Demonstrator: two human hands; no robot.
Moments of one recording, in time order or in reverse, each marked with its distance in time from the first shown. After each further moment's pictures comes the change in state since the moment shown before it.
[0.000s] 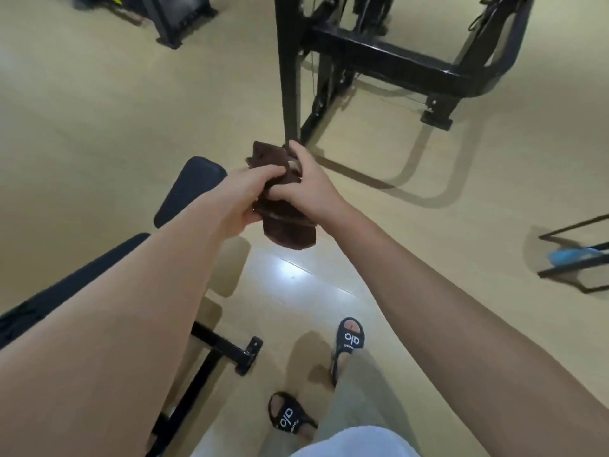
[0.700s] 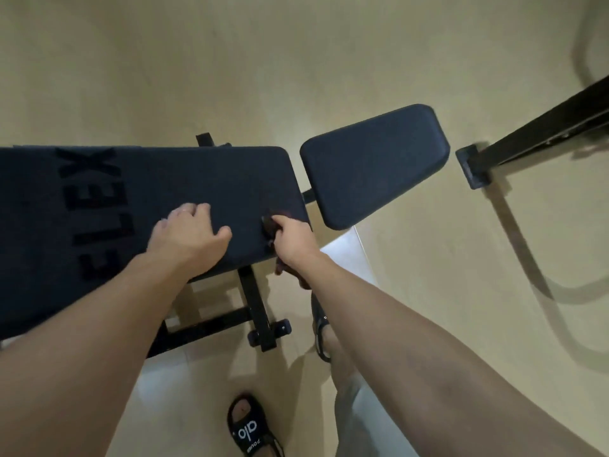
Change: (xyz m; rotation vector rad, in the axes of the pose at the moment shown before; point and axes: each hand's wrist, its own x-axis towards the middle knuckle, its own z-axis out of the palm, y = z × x) left_hand 0.127 -0.309 -0.356 0.753 0.502 -0.521; right_hand 0.223 0.231 0.440 -0.783 -0.645 0.106
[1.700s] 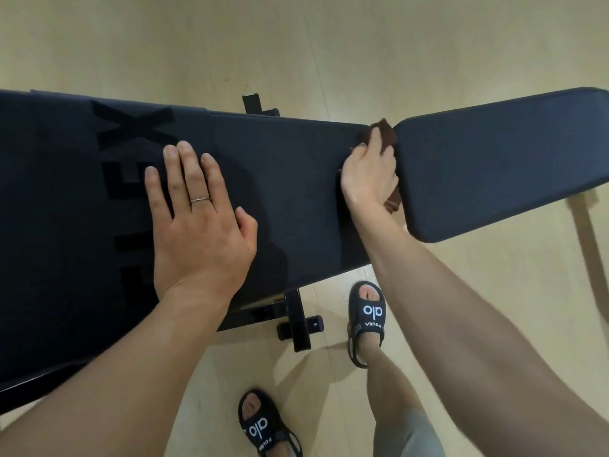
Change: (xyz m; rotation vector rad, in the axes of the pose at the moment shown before) left_hand 0.058 -0.083 0.040 0.364 0.569 -0.016; right_hand 0.166 -0.047 0.034 -0.029 0.584 0.169
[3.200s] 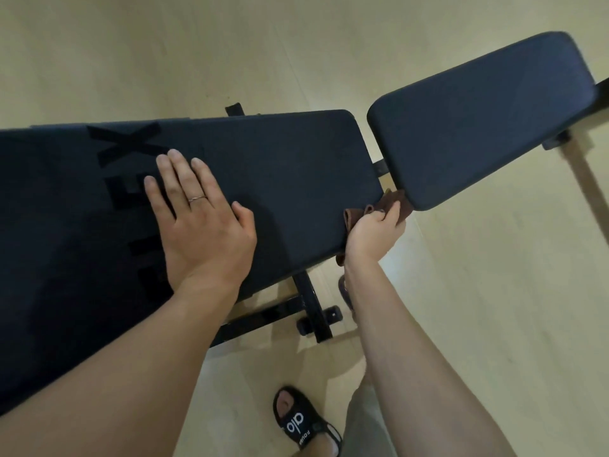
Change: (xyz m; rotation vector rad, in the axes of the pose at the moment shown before) left_hand -0.002 -0.001 0.000 0.075 0.027 -0.008; right_hand -0.104 0.075 -0.001 0.686 0.241 0.552
